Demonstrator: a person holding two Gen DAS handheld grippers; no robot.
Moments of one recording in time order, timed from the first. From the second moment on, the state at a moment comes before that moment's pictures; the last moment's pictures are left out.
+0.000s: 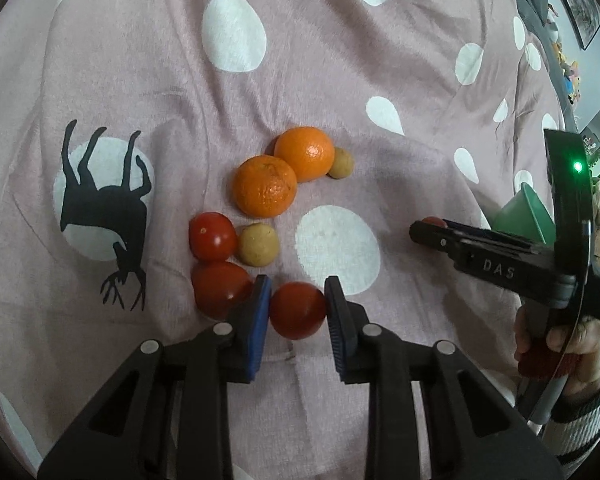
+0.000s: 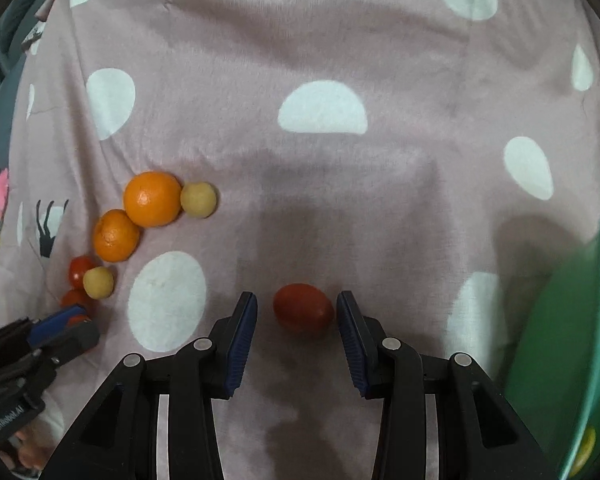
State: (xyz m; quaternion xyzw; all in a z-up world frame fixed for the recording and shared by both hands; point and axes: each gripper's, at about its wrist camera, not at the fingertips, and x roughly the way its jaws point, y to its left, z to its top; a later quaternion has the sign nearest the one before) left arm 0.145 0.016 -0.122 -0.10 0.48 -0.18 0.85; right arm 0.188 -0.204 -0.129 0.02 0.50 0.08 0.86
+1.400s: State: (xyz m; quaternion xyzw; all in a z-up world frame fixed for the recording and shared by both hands) left arm 0.054 -0.009 -0.086 -0.05 0.48 -0.21 0.85; right arm 0.045 -0.215 -0.080 0.04 0.43 0.12 0.89
